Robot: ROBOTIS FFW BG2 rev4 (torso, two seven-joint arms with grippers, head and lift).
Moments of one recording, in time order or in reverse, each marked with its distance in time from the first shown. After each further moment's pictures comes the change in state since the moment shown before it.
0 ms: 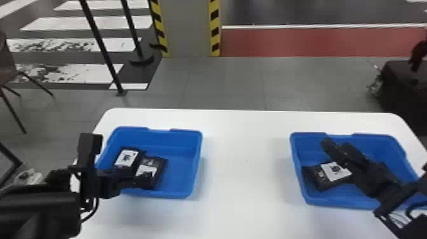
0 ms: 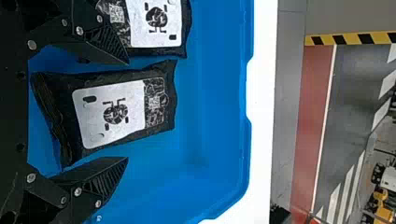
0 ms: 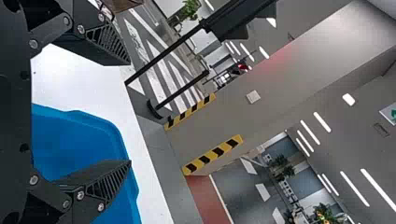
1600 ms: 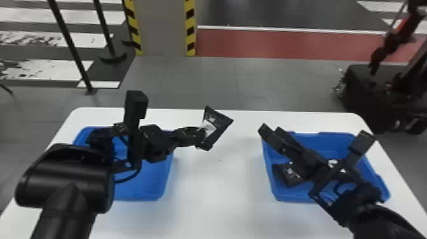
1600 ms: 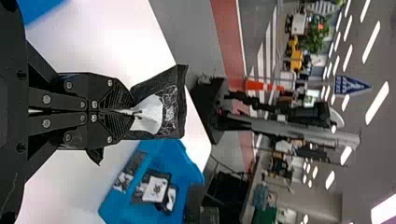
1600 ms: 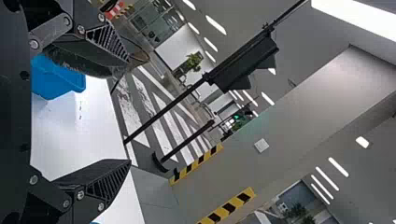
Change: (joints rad) left arm -0.150 -0.026 -0.352 0.056 0.188 -0.337 -0.105; right arm -0.057 0.029 0.111 -0.038 -0.054 0.078 0.064
